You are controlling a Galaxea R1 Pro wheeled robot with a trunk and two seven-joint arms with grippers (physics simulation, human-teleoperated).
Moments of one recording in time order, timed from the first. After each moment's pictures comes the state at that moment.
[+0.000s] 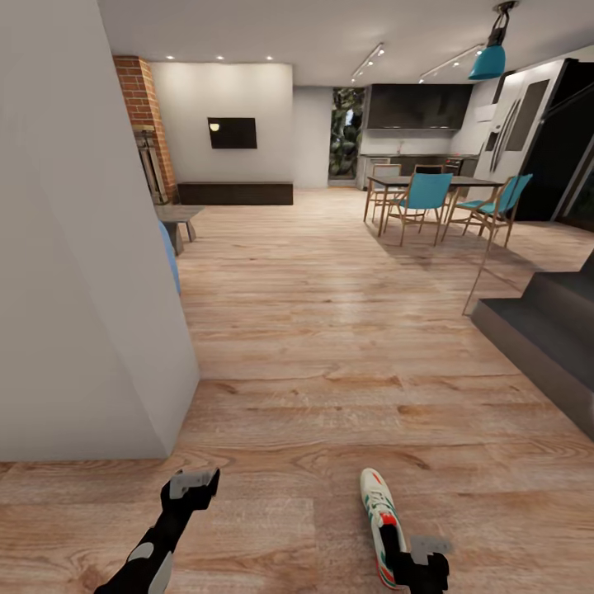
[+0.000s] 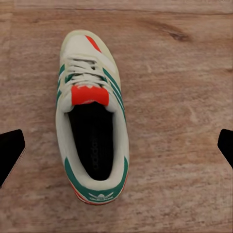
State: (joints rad) left arm -0.49 -0.05 0.57 -0.36 -0.36 -0.49 -0.25; right arm -0.46 0.03 -0.18 -0.06 0.20 -0.47 -0.20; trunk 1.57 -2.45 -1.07
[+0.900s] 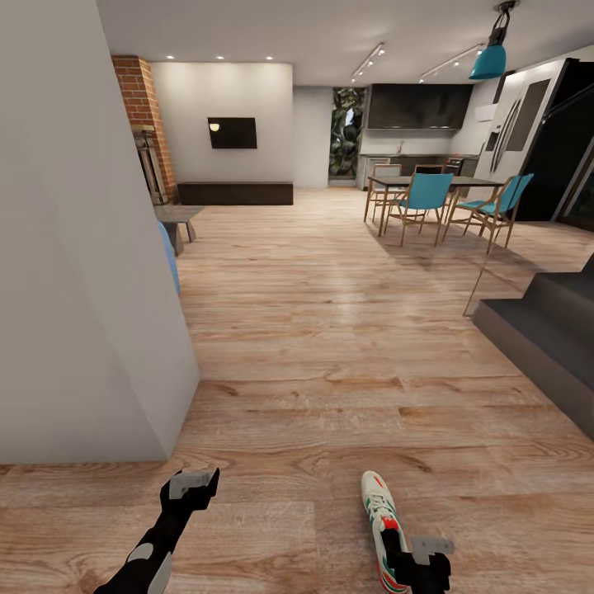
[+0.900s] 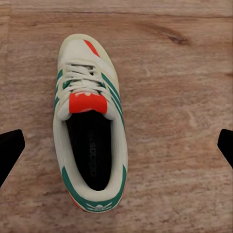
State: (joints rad) left arm -0.49 -0.05 0.56 -0.36 -0.36 -0.49 -0.25; right arm -0.46 0.02 -0.18 -0.06 0.20 -0.47 -0.20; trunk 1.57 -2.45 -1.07
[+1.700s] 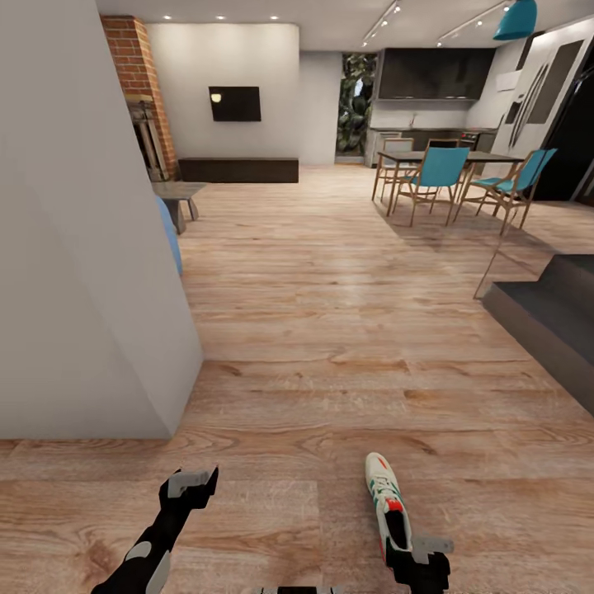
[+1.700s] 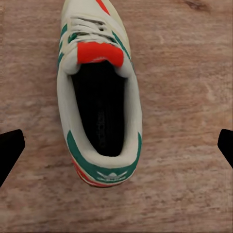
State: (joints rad) left arm -0.49 -0.04 0.56 -0.37 -0.36 -0.49 -0.26; right arm -0.46 0.02 -0.19 -0.07 0.20 -0.47 -0.20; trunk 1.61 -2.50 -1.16
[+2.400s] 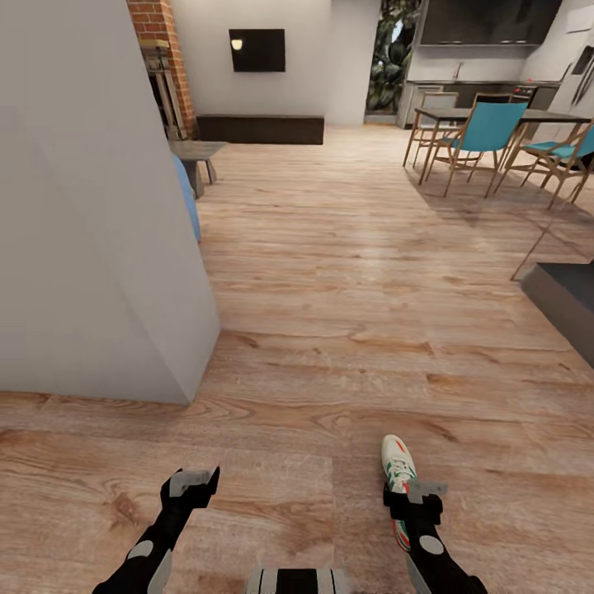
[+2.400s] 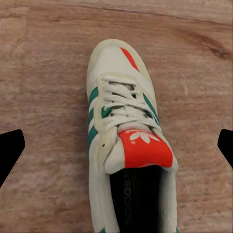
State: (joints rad) left arm -0.50 -0.05 0.56 -0.37 -0.36 -0.48 -0.26; right arm -0.46 0.05 -0.18 -0.41 0.20 -0.25 -0.20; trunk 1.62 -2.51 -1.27
